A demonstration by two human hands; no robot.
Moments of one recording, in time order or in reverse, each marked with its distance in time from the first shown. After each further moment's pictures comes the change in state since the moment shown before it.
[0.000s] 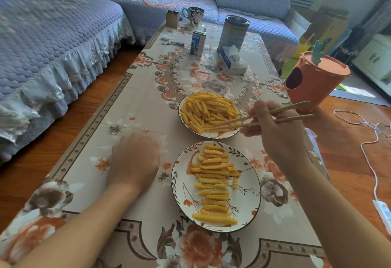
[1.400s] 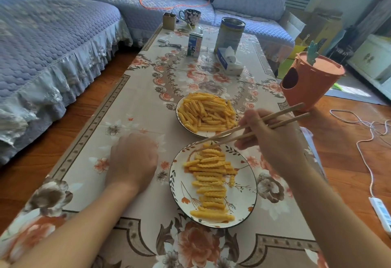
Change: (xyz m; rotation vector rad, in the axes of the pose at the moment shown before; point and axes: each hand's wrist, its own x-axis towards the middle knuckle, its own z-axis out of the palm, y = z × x) left_hand 0.000 -0.001 0.001 -0.007 -0.001 -0.008; right_hand -0.020 -0.015 -0.005 0.042 -0.142 0.074
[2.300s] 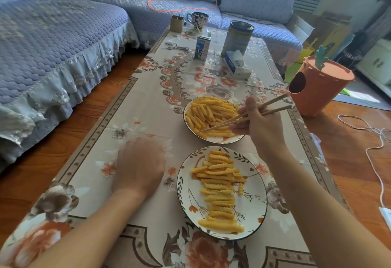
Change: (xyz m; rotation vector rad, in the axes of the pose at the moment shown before) left_hand 0.001 -0.002 0.005 -0.003 0.021 0.006; right_hand 0.061 0.035 0.031 0.106 0.163 0.152
